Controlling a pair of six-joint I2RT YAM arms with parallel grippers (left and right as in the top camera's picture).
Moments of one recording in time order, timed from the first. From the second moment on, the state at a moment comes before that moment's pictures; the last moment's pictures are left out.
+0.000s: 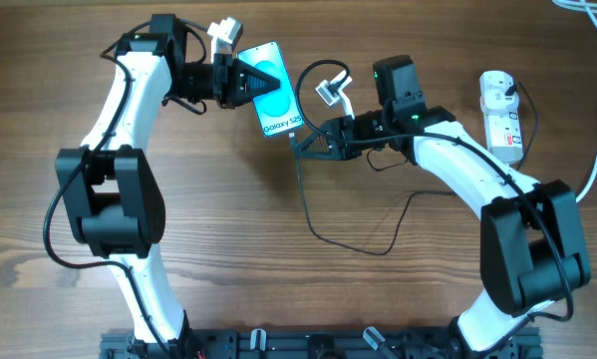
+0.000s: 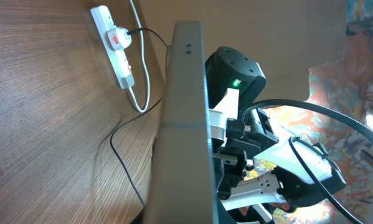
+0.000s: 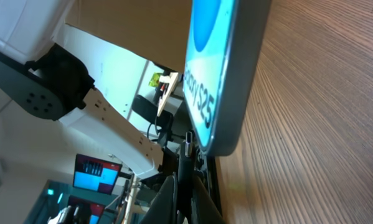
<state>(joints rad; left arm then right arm) -0.03 2.12 1.78 -1.18 1.47 0.24 0.33 1.83 1.18 -0.20 -1.43 0.28</state>
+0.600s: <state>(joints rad) -0.06 2.12 1.78 -1.18 1.49 0.24 0.33 1.83 1.18 -0.20 -1.44 0.28</state>
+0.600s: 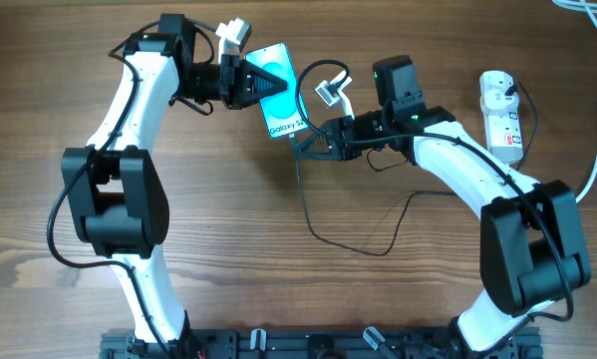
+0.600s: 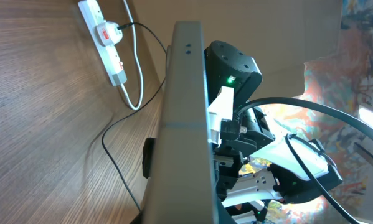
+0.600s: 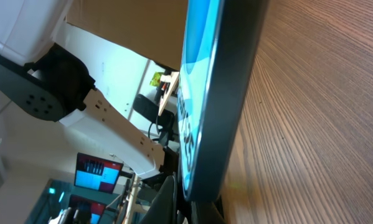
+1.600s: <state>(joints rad) -0.09 2.12 1.79 -1.19 1.51 0.23 0.31 1.84 1.13 0.04 -1.53 0.45</state>
